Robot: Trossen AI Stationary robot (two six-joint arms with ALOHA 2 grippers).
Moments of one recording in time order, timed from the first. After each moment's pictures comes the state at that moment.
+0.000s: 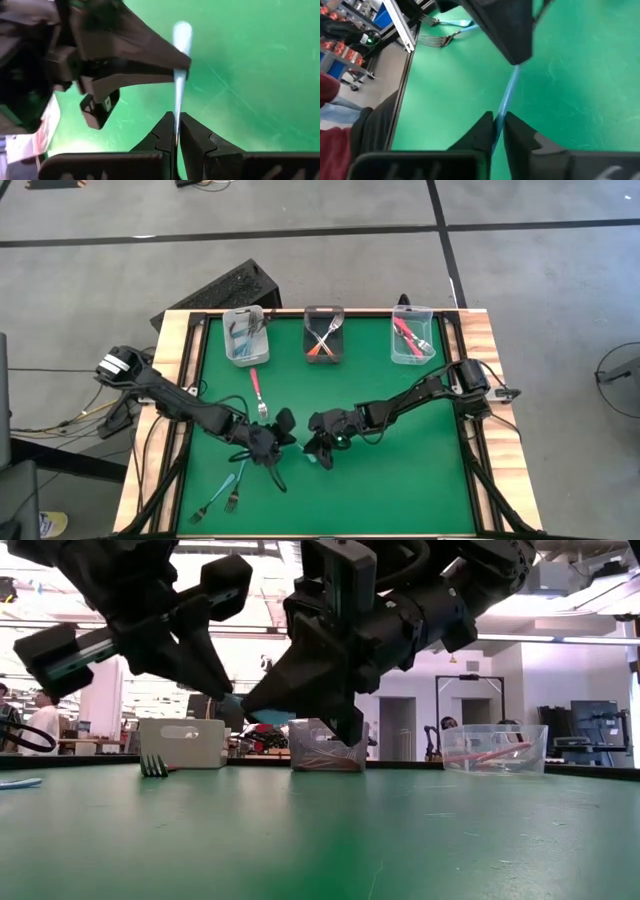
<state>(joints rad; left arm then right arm) -0.40 1.48 0.74 -0.06 -0.33 0.75 0.20 2.00 1.10 0.40 -0.15 0.61</state>
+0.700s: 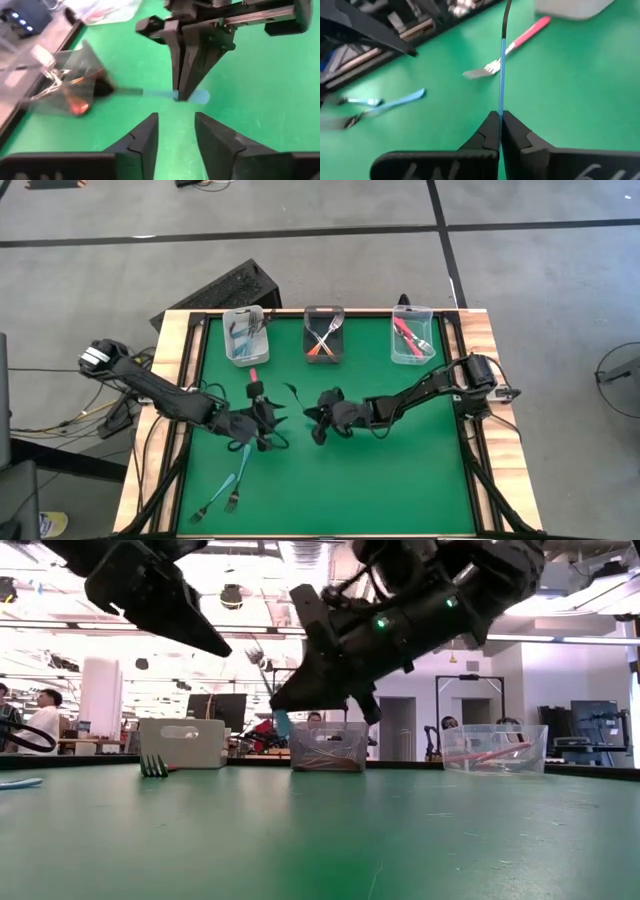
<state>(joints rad) -0.40 1.27 0.69 -0.16 -0.64 -0.18 0.18 1.95 1.01 0.50 0.37 0.57</state>
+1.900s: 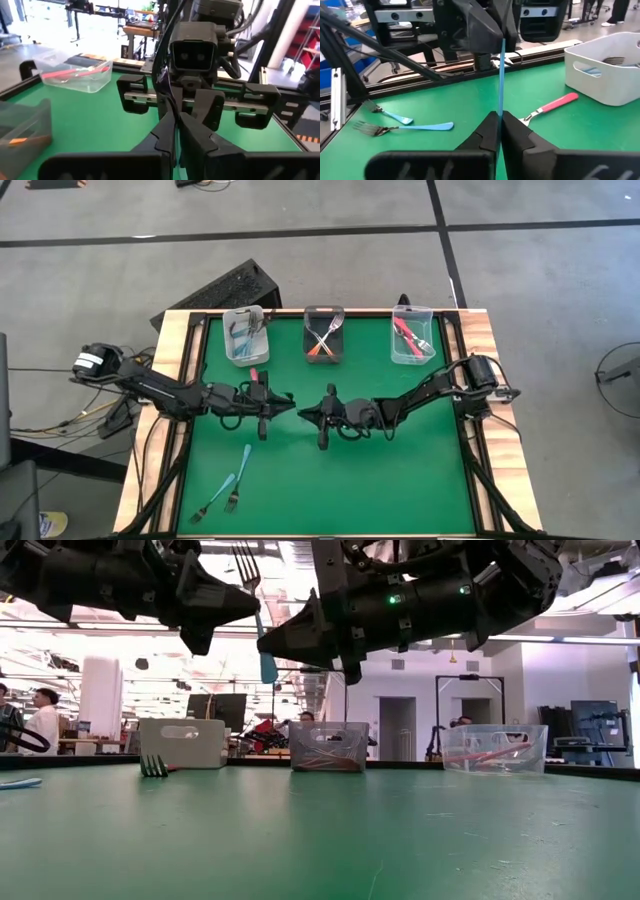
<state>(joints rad) -0.17 1.21 0.35 0.77 -0.24 -0.17 0.19 1.93 0.93 0.88 0.31 0.21</state>
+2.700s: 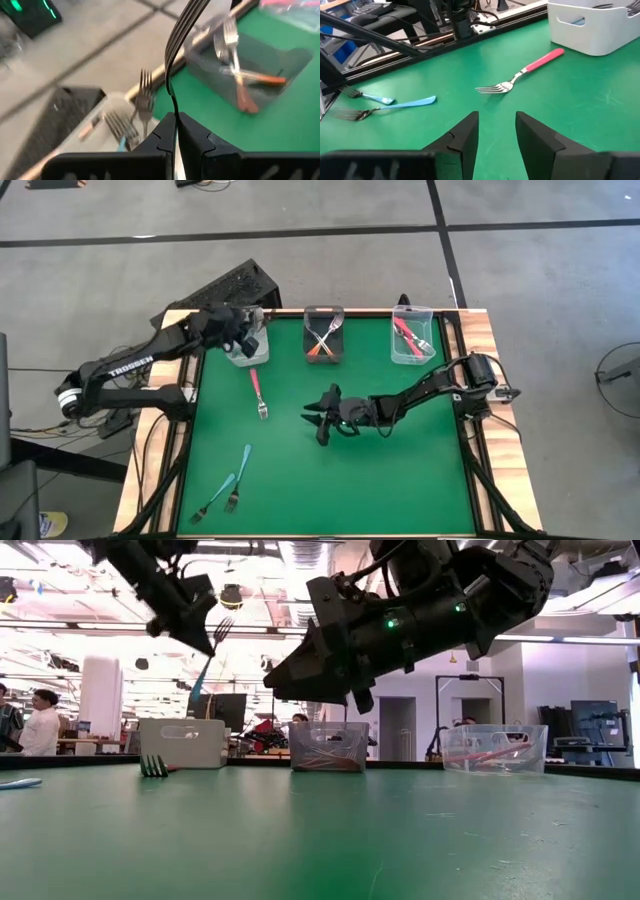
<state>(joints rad) 0.58 0.99 0.83 -0.48 -0.27 -0.06 0.16 1.94 0.93 0.71 0.31 0.37</state>
